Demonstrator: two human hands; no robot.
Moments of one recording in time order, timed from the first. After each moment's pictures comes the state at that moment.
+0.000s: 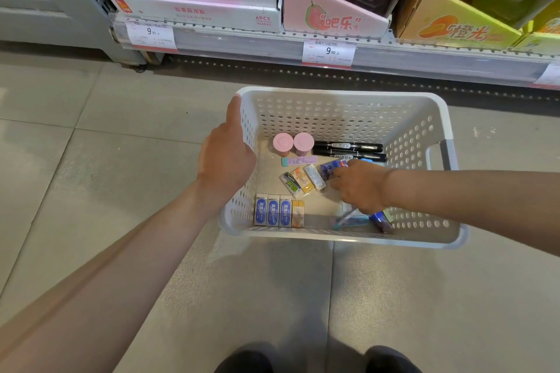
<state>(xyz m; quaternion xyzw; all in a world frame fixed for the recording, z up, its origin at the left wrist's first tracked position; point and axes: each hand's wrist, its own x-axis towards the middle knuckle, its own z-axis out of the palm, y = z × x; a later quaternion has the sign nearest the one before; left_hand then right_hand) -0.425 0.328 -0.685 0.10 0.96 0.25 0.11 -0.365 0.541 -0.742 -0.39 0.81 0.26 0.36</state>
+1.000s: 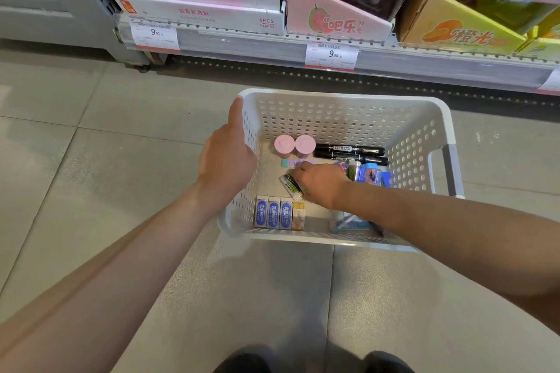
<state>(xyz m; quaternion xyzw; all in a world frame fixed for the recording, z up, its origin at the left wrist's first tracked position) -0.426 0.327 -0.689 0.11 0.96 0.24 0.09 -0.386 0.493 -0.792 -0.16 0.96 0.00 0.25</state>
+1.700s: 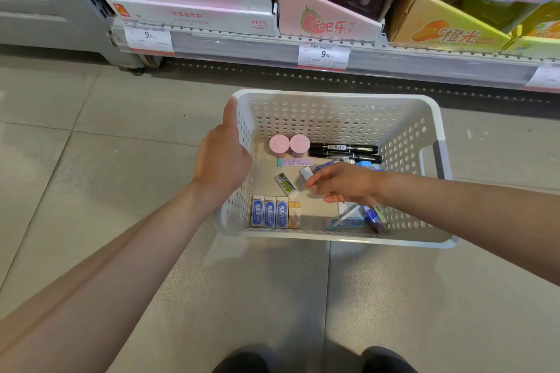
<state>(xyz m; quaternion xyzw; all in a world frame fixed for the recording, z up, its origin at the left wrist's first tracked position) -0.428 0.325 -0.694 0.11 0.96 0.25 0.08 -0.368 0.530 -0.758 0.24 0.66 -0.59 0.40</state>
